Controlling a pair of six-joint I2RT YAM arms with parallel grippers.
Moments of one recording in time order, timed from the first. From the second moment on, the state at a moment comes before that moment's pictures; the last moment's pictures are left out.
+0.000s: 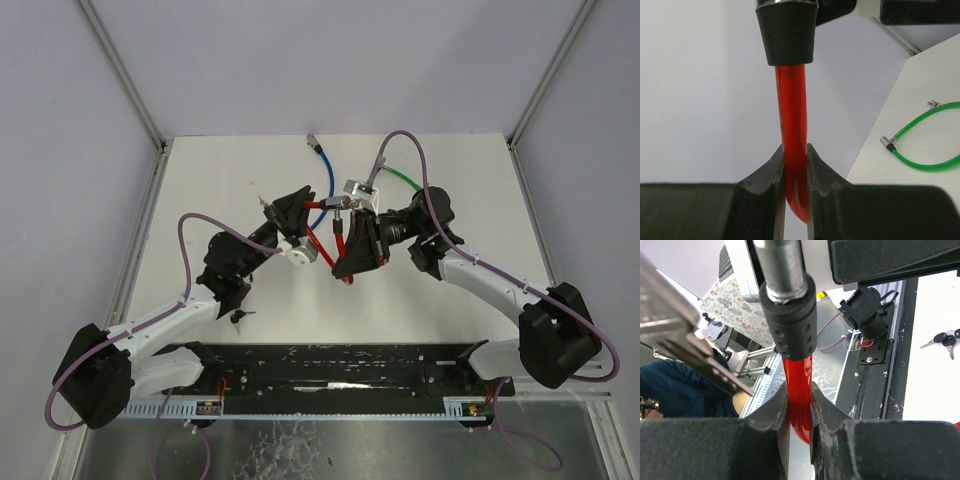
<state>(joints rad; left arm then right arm) -0.66 1.09 0.58 0.86 0.24 0.92 0.59 1.37 0.86 0.79 -1.40 0.99</state>
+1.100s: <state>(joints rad) -0.66 1.13 0.62 0.88 0.23 1.06 0.50 1.33 0.86 0.83 -1.40 1.07</state>
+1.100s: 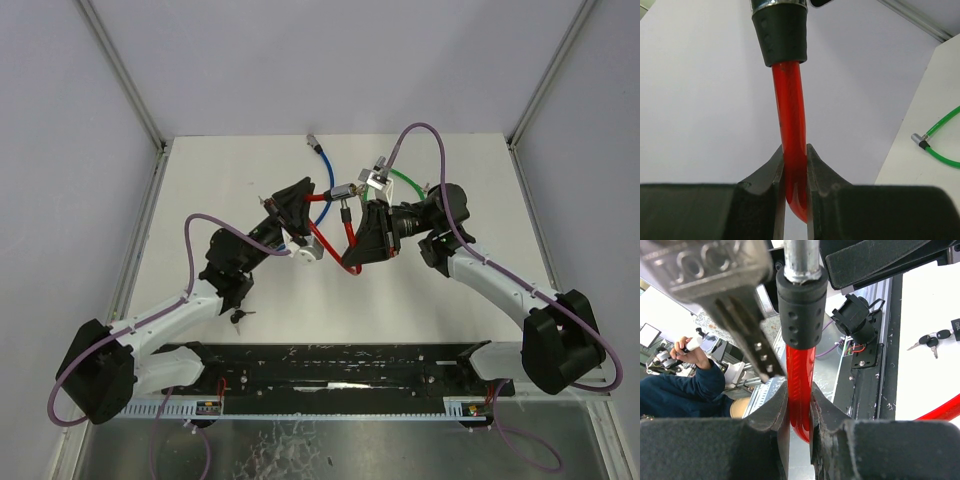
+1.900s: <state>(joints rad) -0.65 1.12 0.68 0.81 0.26 1.10 0.49 1.34 0.86 0.97 -1.42 1.20</state>
